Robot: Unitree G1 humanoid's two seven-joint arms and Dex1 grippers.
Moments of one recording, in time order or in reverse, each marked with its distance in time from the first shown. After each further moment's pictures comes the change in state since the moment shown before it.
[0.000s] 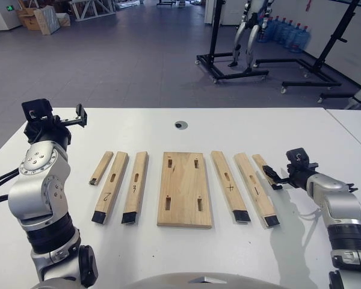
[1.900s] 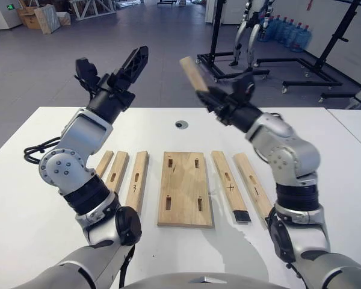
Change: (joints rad) left arm -0.373 -0.372 0.201 0.190 -0.953 0.164 0.123; right arm -0.428 0.369 0.207 -0.432 0.325 0.152 -0.065
